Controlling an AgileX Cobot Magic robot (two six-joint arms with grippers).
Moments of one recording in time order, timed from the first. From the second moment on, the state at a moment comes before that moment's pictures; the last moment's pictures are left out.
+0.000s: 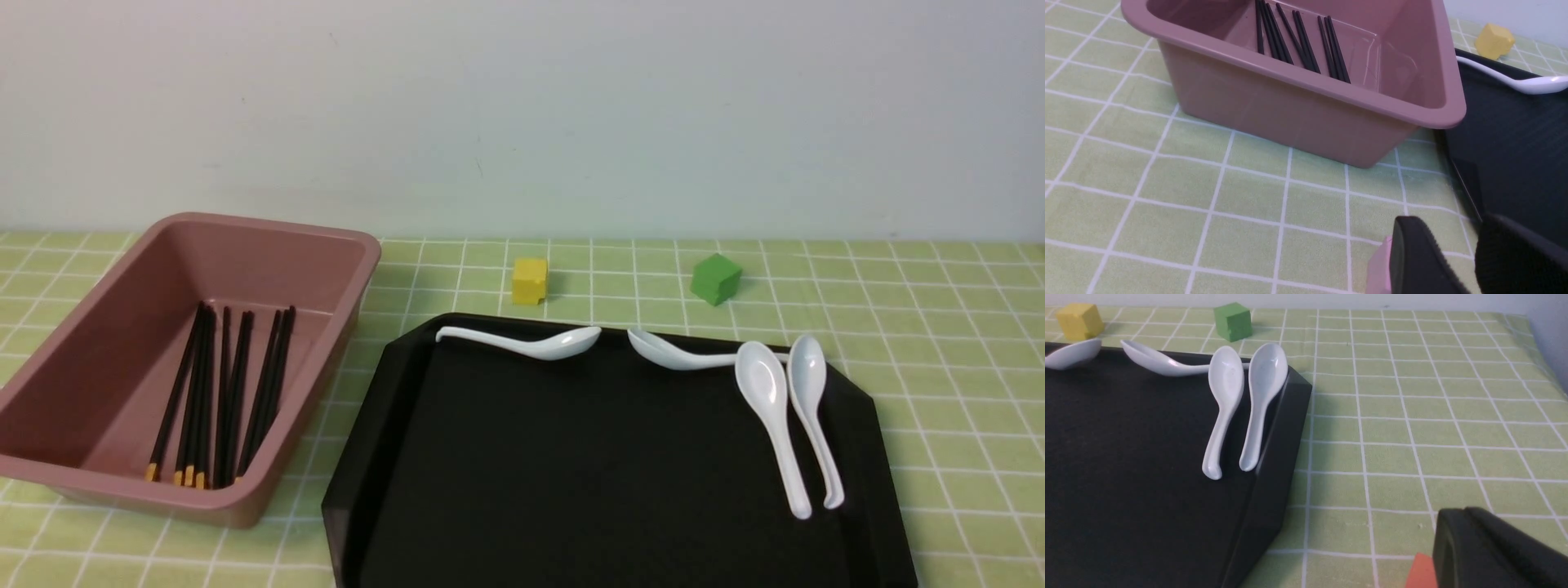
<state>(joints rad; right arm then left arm) -0.06 -0.01 0.02 0.04 0.36 -0.01 -0.10 -0.01 0.03 -0.03 0.39 -0.28</state>
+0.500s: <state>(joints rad) -0.06 -0.01 0.02 0.04 0.36 -0.01 -0.10 -0.01 0.03 -0.03 0.39 -0.28</state>
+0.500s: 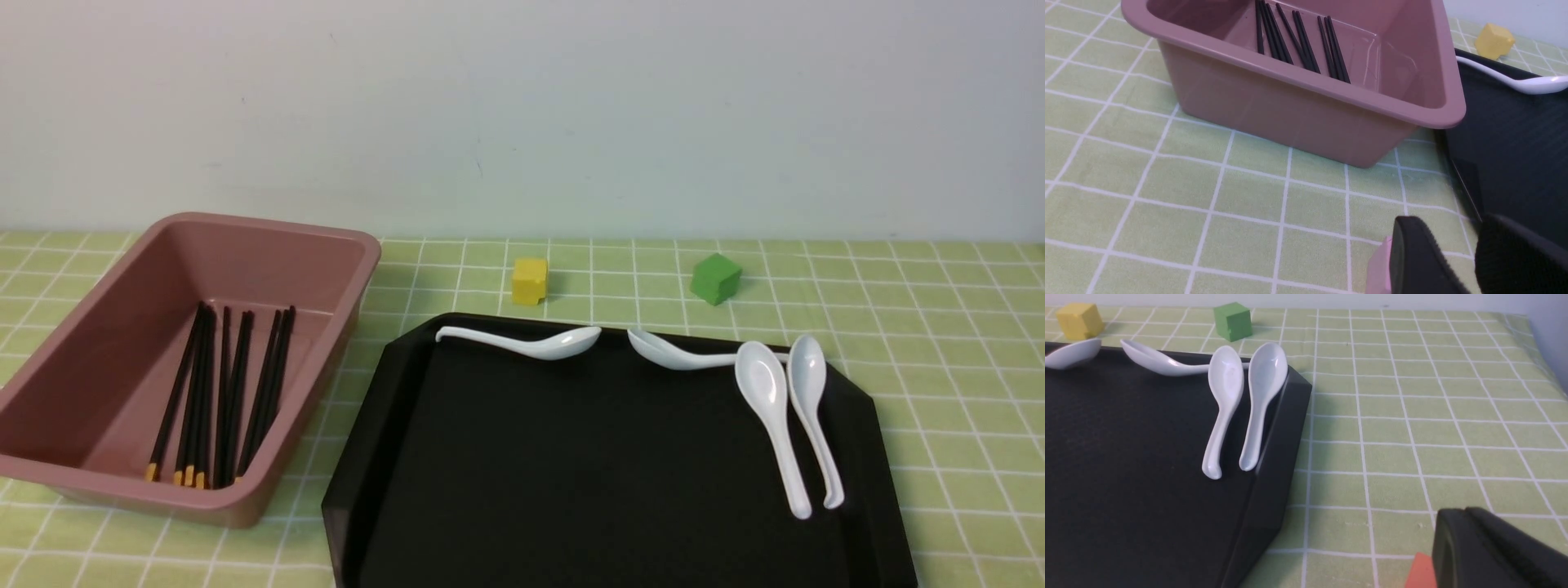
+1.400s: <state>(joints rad) -0.06 -0.01 0.02 0.04 0.36 -0.01 -0.10 -0.01 0.03 -0.03 0.39 -0.28</state>
